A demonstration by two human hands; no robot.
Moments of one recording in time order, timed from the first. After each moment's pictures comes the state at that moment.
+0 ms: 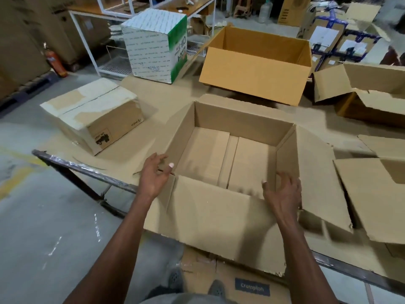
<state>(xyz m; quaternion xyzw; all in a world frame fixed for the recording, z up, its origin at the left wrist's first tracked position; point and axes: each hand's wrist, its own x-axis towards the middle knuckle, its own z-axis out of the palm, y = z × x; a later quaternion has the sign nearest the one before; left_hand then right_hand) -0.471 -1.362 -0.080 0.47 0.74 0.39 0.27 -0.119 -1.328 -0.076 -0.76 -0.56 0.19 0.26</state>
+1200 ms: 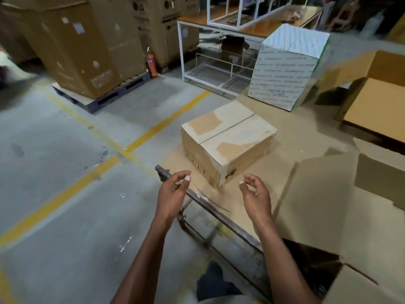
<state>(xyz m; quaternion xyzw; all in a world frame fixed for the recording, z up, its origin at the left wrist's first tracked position) -0.874 -1.405 -0.082 0.27 0.73 0.56 0.29 -0.681 -1.288 -0.091 -0.55 -0.56 0.52 0.34</state>
